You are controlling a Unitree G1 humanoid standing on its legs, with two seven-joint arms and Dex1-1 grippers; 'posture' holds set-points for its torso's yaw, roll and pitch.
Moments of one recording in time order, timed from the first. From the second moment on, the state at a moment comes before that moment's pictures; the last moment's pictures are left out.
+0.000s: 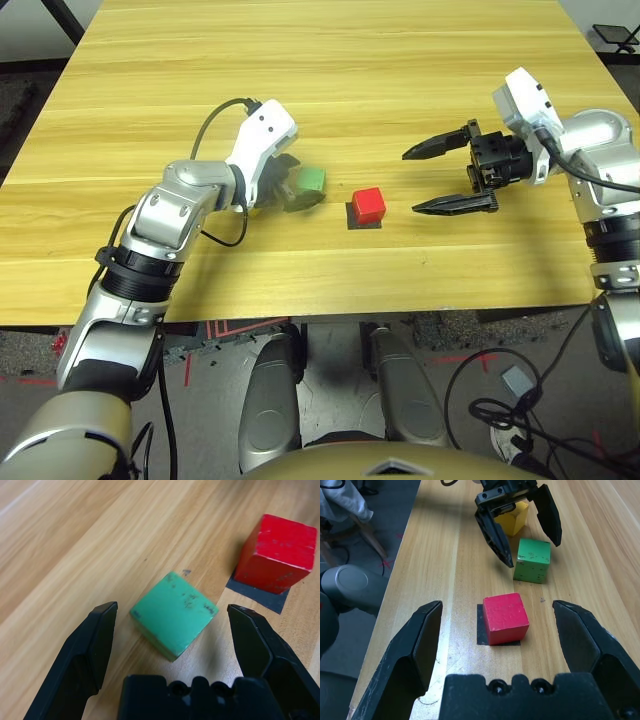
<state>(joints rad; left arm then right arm) -0.73 0.58 -0.25 -0.03 -0.21 0.70 -0.85 -0.87 -0.72 0.11 0.32 0.35 0.19 1.57</state>
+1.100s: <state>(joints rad) -0.78 0.54 -0.29 0.24 -0.07 0.24 -1.07 -0.82 -0.72 0.10 0.25 0.36 0.25 1.52</state>
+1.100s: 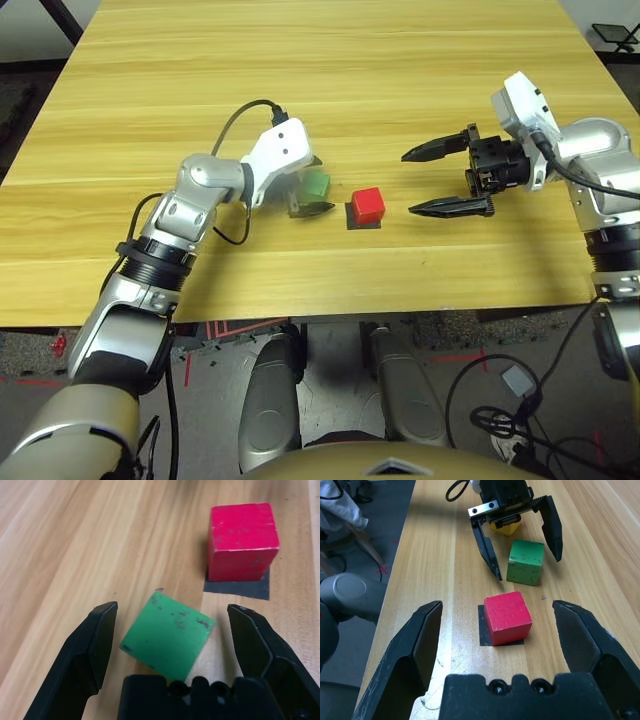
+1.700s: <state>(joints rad) -0.80 0.57 -0.25 0.20 -0.09 0.34 -1.10 -0.82 -0.72 0.10 0.25 0.36 0.25 1.51</state>
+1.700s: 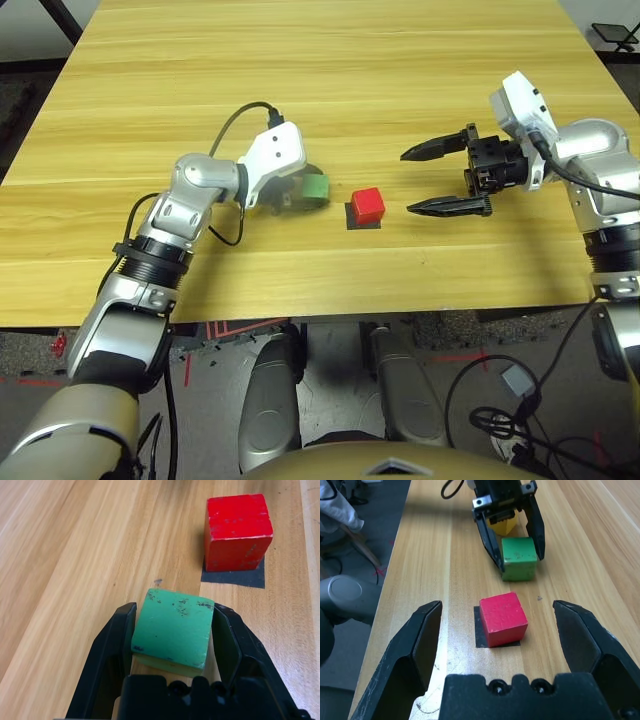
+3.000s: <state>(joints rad) -0.87 0.37 -0.31 -0.21 -0.24 0.92 -0.74 -0.74 -0.75 0.10 0.24 0.36 0.23 1.51</state>
